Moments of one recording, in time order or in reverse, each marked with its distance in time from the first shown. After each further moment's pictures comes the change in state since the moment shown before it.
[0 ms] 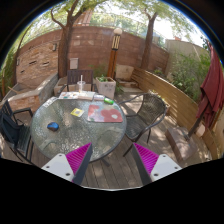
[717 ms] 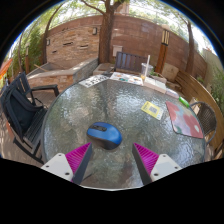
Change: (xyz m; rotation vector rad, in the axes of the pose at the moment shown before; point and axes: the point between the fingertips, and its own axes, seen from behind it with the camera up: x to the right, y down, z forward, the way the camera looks) arm -0.365 0.035 0.265 -0.054 -0.352 -0.219
